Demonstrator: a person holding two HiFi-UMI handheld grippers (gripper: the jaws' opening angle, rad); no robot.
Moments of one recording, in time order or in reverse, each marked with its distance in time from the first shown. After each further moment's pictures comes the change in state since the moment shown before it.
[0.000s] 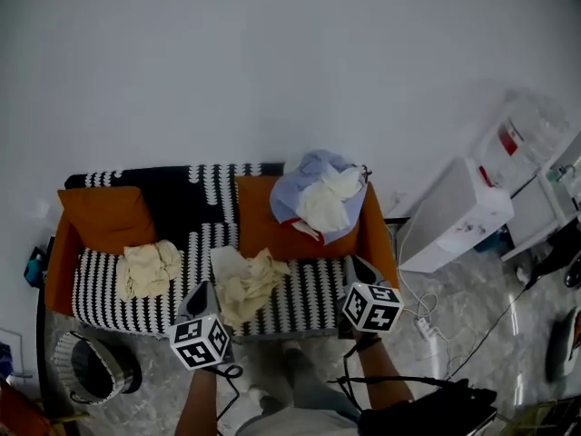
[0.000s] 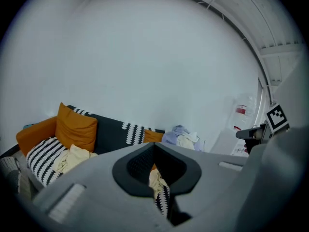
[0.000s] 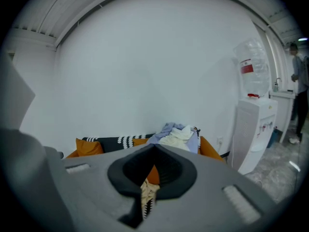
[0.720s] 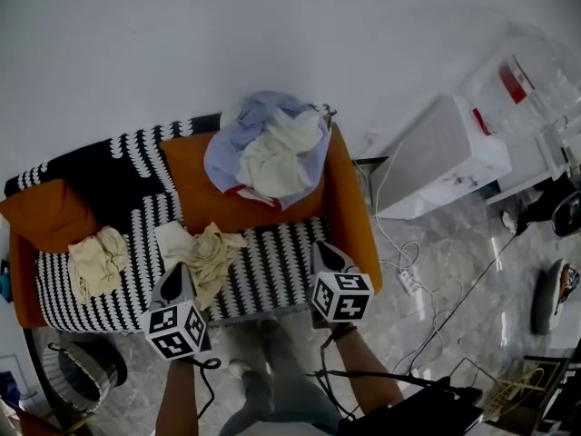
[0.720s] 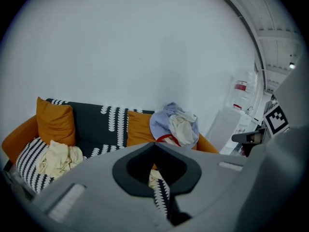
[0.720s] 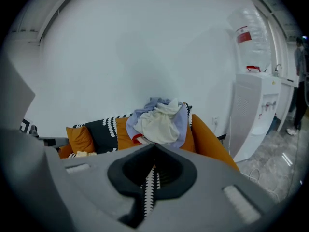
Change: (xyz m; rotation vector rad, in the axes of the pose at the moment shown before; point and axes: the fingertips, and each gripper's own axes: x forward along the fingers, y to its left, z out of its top) left arm 0.144 -0.072 -0.068 0.107 0.202 -0.059; right arm 0.097 -0.104 -0.093 0.047 0.206 -0.038
